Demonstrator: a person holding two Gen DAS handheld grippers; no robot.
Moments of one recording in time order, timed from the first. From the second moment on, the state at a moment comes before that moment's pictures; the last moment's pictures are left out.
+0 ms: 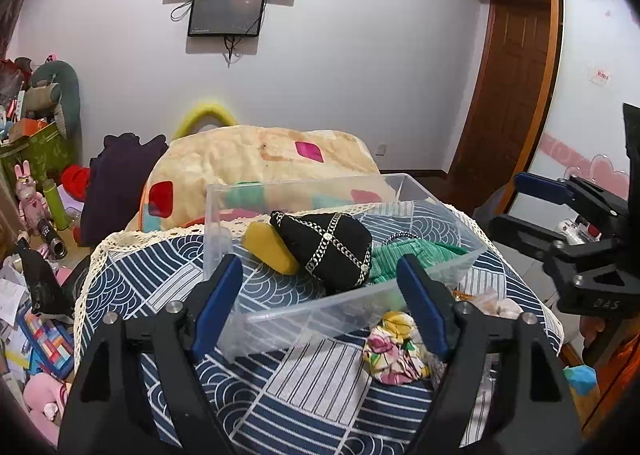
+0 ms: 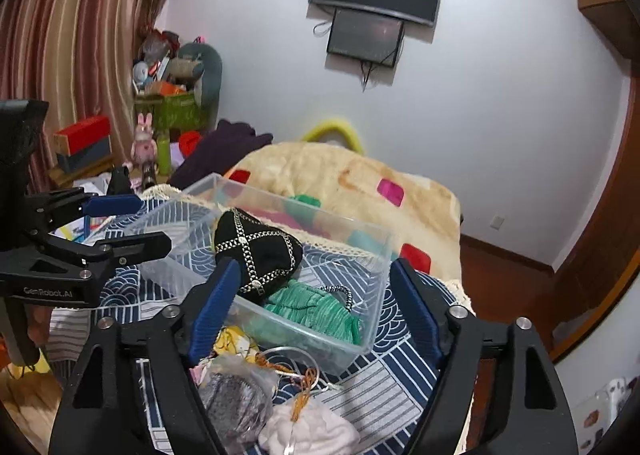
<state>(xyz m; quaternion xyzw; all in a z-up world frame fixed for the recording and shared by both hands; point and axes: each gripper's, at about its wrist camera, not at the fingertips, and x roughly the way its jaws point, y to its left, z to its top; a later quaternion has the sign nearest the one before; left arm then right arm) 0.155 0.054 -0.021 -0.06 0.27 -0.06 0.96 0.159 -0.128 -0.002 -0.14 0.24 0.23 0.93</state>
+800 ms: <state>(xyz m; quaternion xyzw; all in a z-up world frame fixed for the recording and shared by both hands) 0.157 0.011 -0.093 -0.05 0.38 -0.08 0.92 0.128 -0.174 -0.072 -0.07 0.33 0.22 0.92</state>
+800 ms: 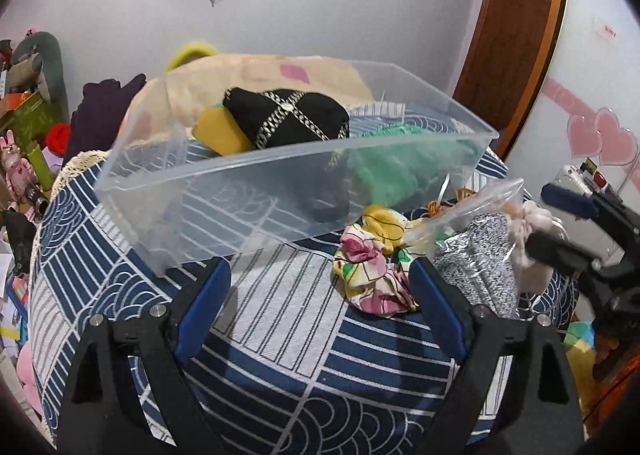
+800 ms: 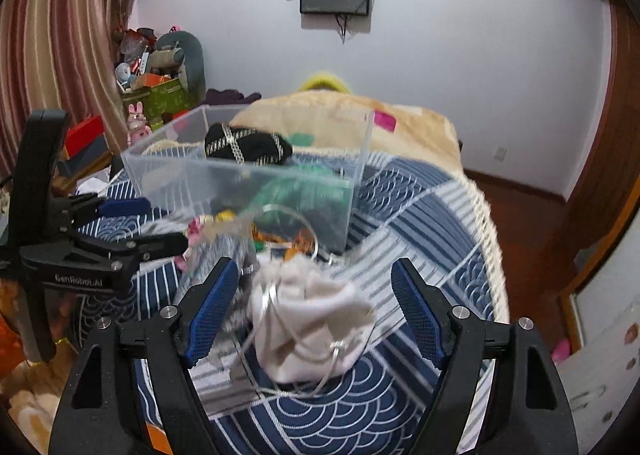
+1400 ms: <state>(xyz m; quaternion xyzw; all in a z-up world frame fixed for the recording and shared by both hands) 0.176 -0.012 -0.107 -0.03 0.41 -0.14 0.90 0.129 -0.191 -0.099 -0.02 0.36 0.24 0.90</state>
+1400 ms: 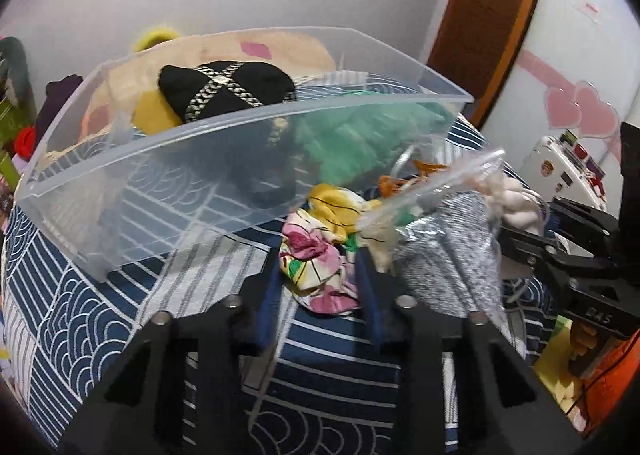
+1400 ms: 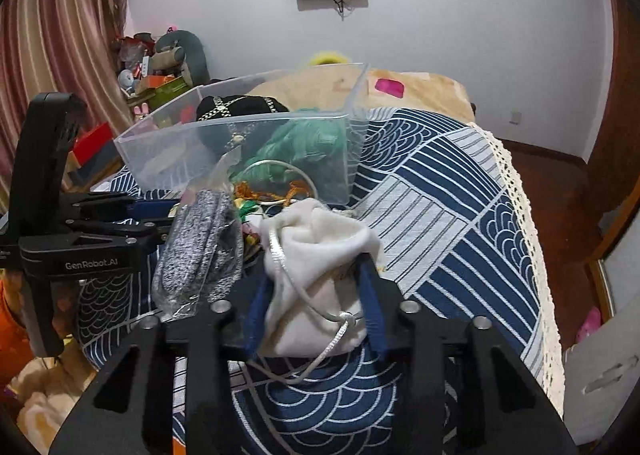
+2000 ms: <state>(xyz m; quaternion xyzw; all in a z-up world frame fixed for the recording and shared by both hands) 0.142 -0.010 -0.084 -0.01 0.36 -0.12 0.92 0.117 -0.191 -0.069 -0.02 0.32 0.24 0.92</state>
